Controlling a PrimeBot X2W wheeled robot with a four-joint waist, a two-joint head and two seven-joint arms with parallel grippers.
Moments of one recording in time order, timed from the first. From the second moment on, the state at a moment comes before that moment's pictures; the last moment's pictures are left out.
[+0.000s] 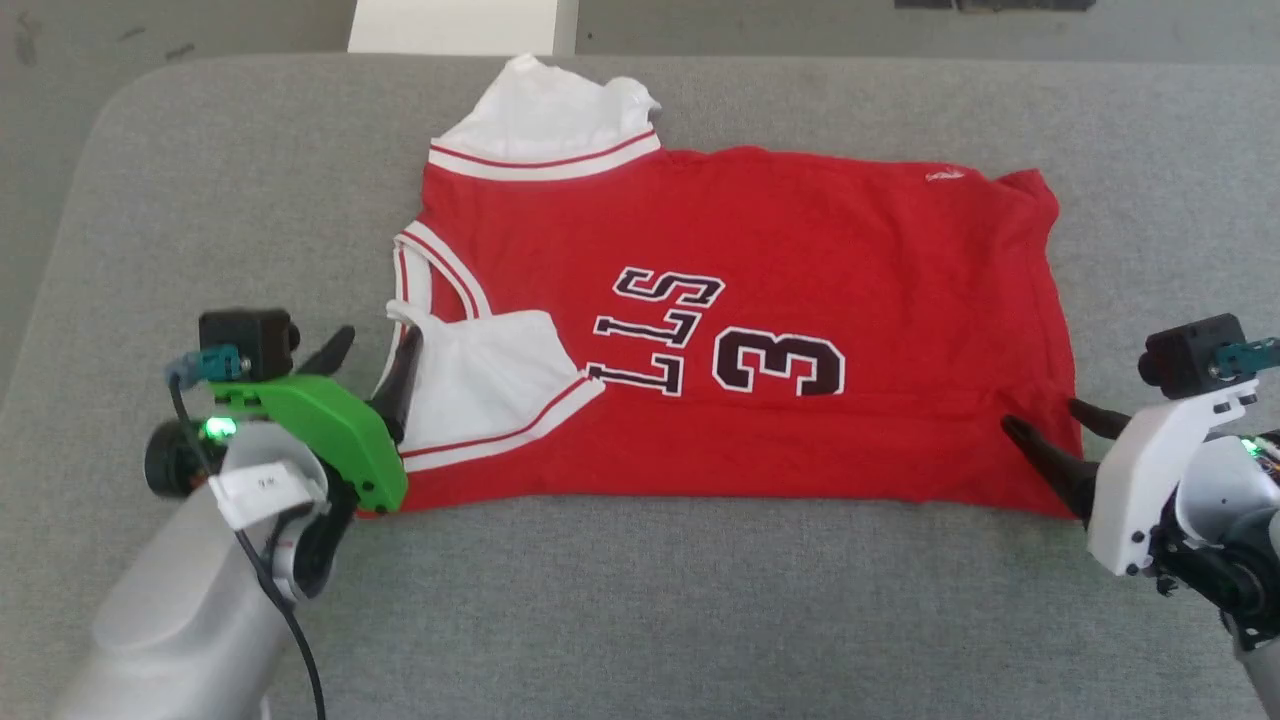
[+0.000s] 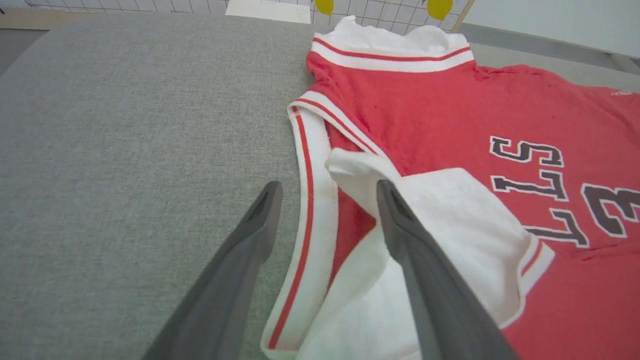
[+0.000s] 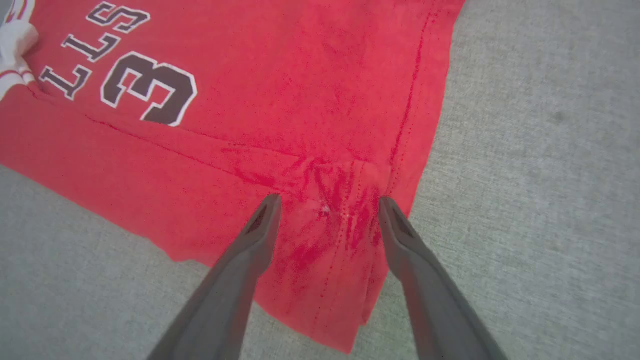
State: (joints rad) left arm -0.54 0.48 -0.60 0.43 -0.85 0.03 -0.01; right arm -0.30 -0.52 0.25 0.17 0.65 0.13 0.51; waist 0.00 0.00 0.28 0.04
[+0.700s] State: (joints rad) left arm -0.25 0.57 -0.63 0.05 -0.85 0.40 0.19; right arm -0.06 -0.09 -0.14 -0.14 0.15 0.13 0.83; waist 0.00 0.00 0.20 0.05
